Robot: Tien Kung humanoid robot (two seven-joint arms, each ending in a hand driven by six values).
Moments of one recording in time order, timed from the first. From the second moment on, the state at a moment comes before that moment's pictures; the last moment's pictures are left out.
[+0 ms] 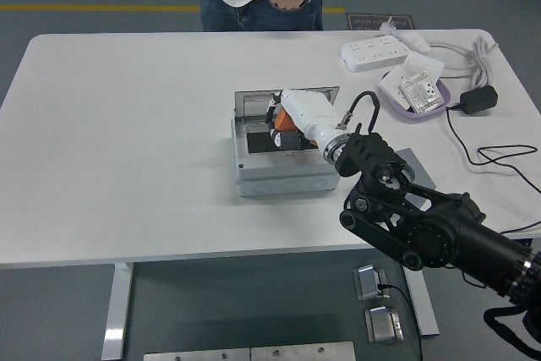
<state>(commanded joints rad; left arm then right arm) 0.03 0.25 -0.83 -0.18 1.14 0.03 0.12 0.68 -0.15 0.60 1.15 -1.90 -0.25 -0.30</state>
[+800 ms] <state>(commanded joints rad) 0.02 0.25 -0.83 -0.18 1.14 0.03 0.12 0.68 -0.15 0.60 1.15 -1.89 -0.25 -0.30</state>
